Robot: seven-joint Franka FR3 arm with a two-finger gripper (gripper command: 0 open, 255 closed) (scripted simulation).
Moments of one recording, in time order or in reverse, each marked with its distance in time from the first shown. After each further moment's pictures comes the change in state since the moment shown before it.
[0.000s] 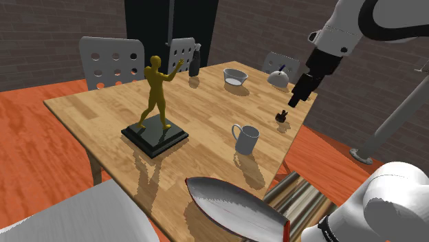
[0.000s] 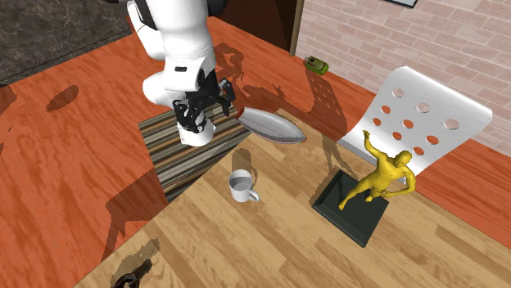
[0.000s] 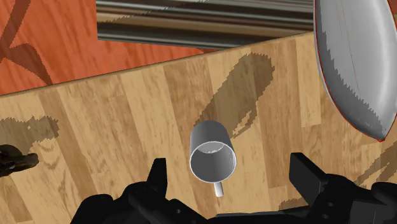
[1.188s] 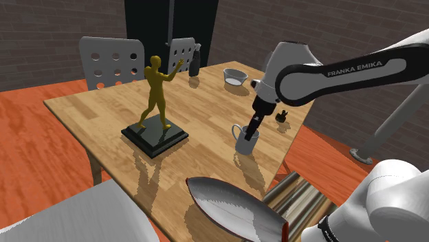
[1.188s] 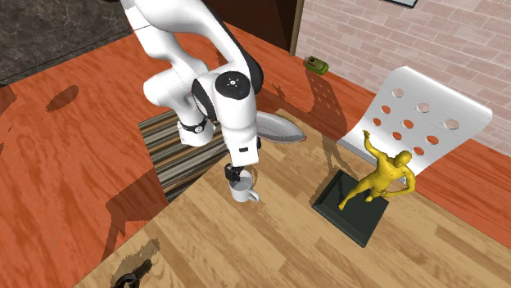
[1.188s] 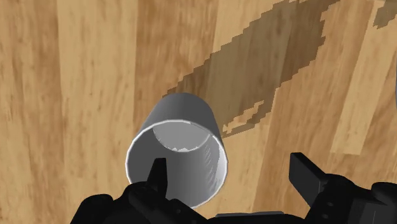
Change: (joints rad) arm 0.115 0.401 -0.010 -0.176 0.014 0.551 -0.213
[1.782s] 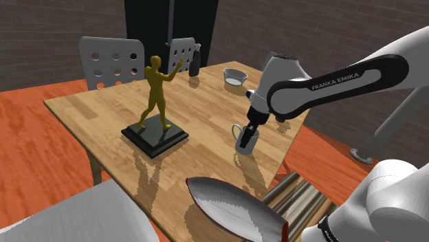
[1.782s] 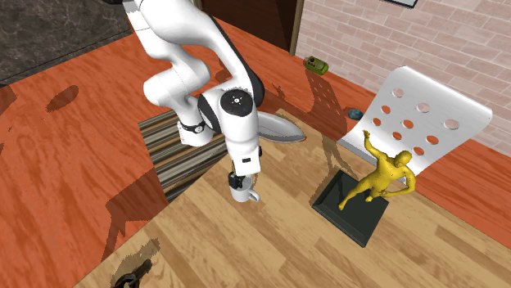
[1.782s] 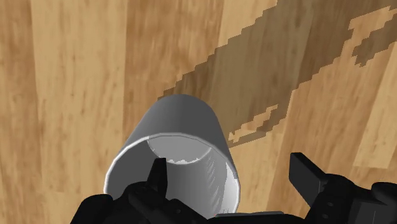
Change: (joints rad) arm 0.004 0.091 -0.001 -0.041 0.003 0.133 -0.010
